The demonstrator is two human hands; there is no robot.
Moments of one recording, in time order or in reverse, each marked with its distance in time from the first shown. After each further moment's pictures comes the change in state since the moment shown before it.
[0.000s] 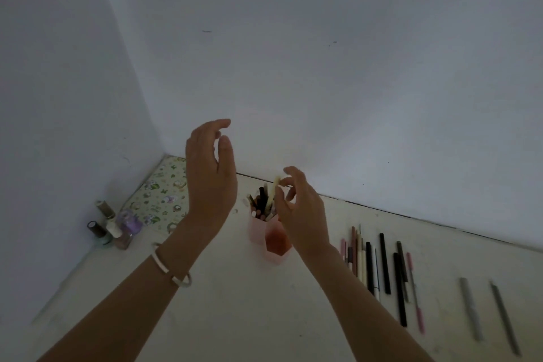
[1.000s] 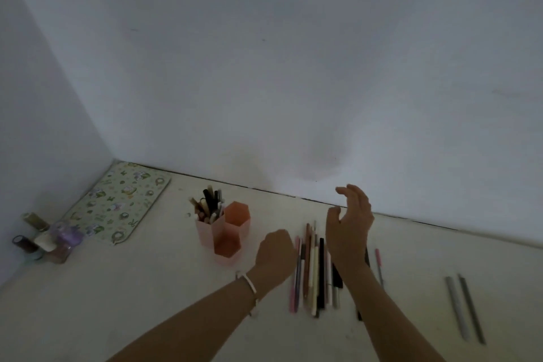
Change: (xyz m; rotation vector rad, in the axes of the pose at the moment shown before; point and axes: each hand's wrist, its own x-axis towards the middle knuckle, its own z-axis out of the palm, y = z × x) left_hand -0.161 0.005 0.160 0.467 -0.994 -0.369; right_hand -0.027 0.117 -0.107 -0.150 0.317 0.362
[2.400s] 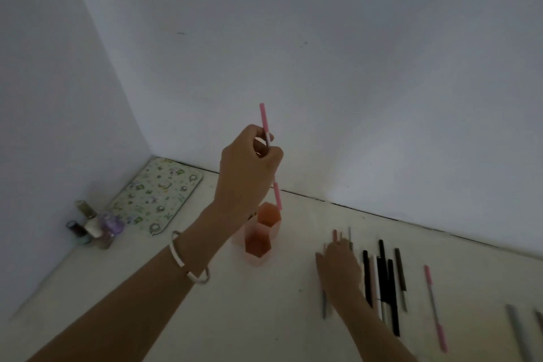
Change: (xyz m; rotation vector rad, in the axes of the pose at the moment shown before) left_hand -0.031 0.010 -0.191 -0.497 0.639 0.277; right_hand -0.060 0.029 0.058 -0.485 -0.670 0.146
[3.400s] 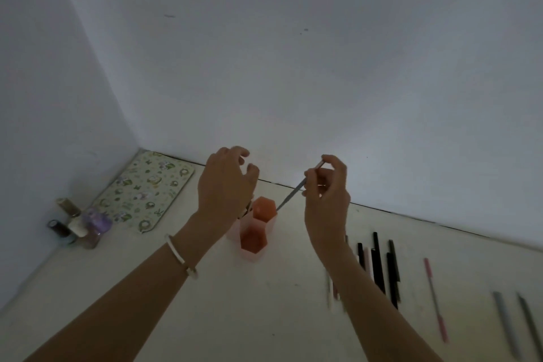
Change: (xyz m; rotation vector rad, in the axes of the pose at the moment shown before) left_hand 0.002 -0.074 0.008 0.451 -0.009 -0.014; right_hand 0.000 -0.099 -0.081 0.930 0.540 -0.376
